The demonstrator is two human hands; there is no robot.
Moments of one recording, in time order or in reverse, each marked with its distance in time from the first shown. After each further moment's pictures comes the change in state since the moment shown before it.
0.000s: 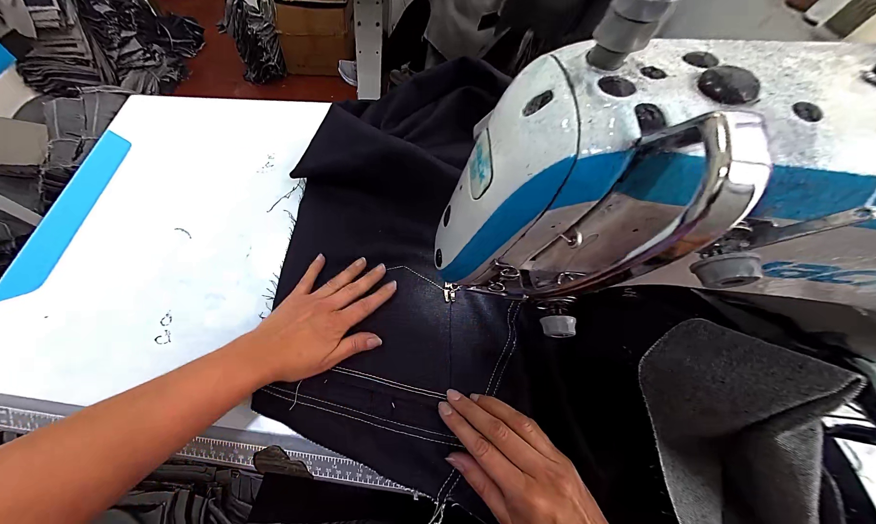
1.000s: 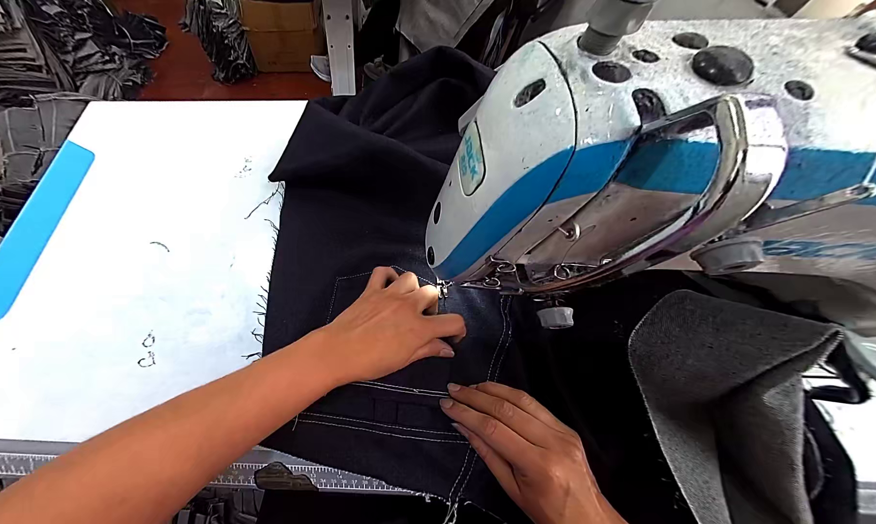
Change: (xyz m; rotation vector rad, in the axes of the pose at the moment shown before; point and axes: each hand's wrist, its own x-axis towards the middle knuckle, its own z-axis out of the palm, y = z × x) left_hand 0.066 0.045 -0.004 -0.083 0.057 0.301; right_hand 0.009 0.002 0.005 0.095 0.135 0.086
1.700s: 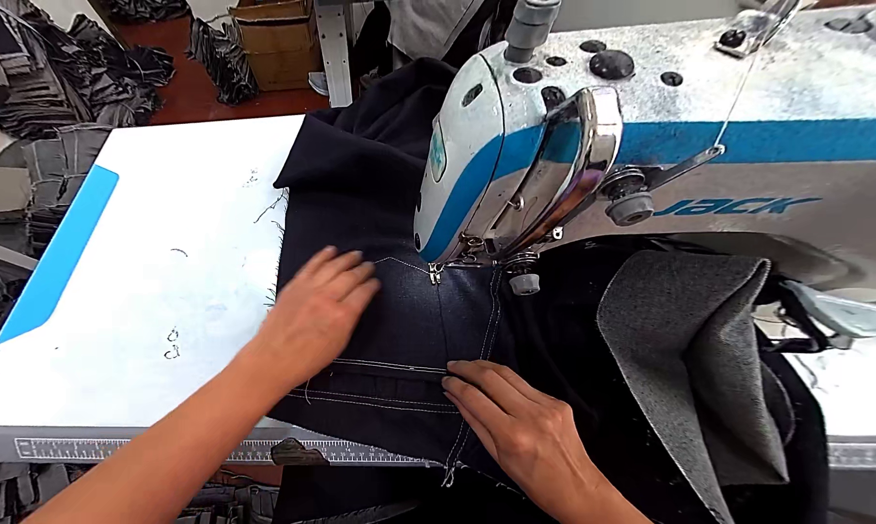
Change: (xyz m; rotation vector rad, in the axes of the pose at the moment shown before) left_hand -0.060 0.002 -0.034 0.222 0.139 -0.177; right_hand 0.008 -0.014 -0.001 -0.223 -0.011 -0.052
